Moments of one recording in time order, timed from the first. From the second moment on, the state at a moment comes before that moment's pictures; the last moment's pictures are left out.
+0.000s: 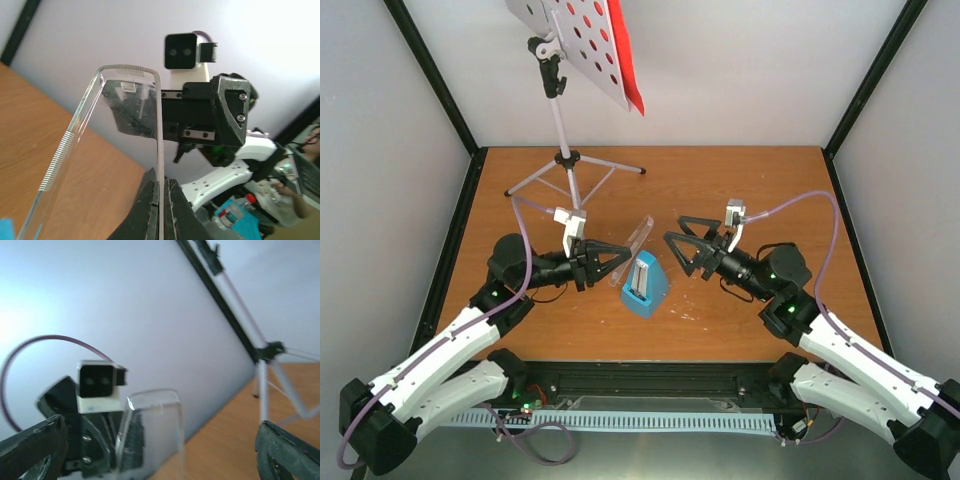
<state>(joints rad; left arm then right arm) -0.63 0.81 0.63 0.27 0.71 -0.70 0.74 0.80 0.61 0.37 -0.28 0.65</state>
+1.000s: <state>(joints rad) -0.63 0.88 0.63 0.50 0.85 -0.81 0.79 1.02 0.76 0.45 -0.54 0.72</state>
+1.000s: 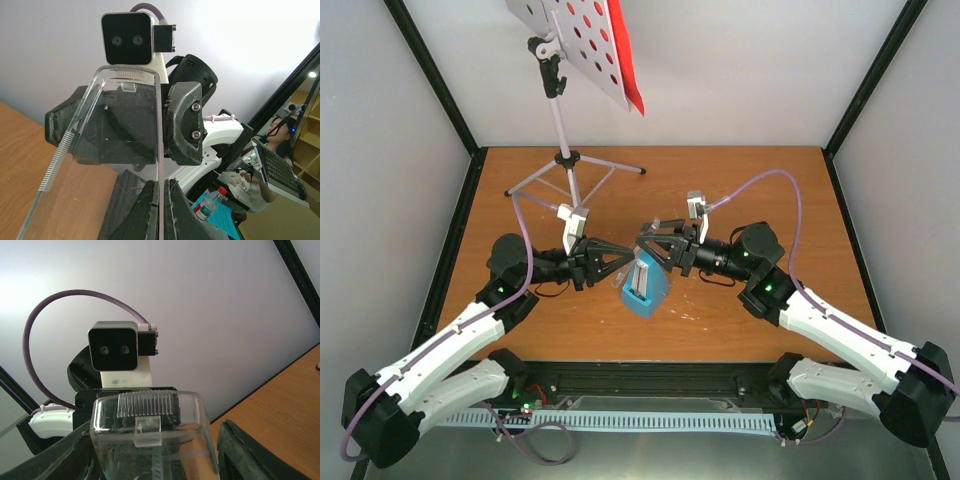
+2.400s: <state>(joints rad) -0.63 1.04 0.25 0.36 0.43 -0.59 0.80 0.96 0.57 -0.30 -0.11 0.52</state>
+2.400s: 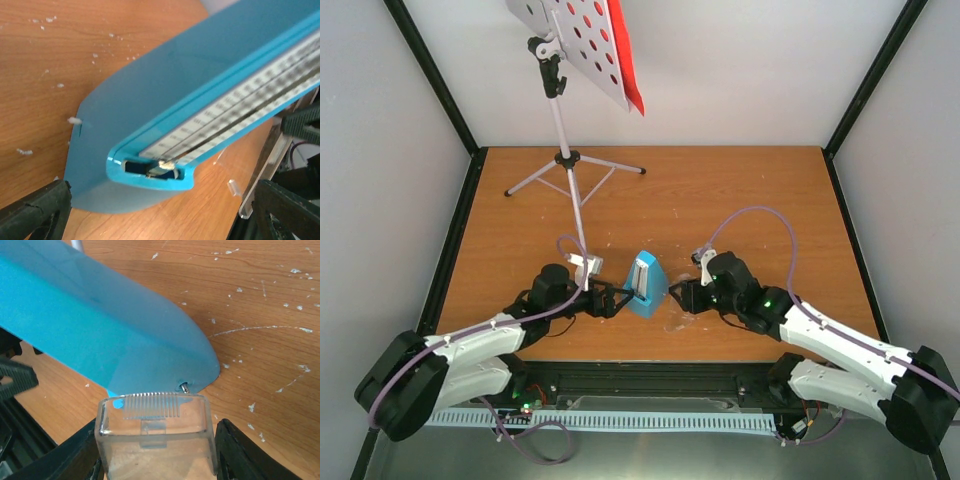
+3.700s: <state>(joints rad) -0.78 1.55 0.39 0.70 0.74 -0.44 0.80 0.85 0.60 -0.53 0.29 0.59</state>
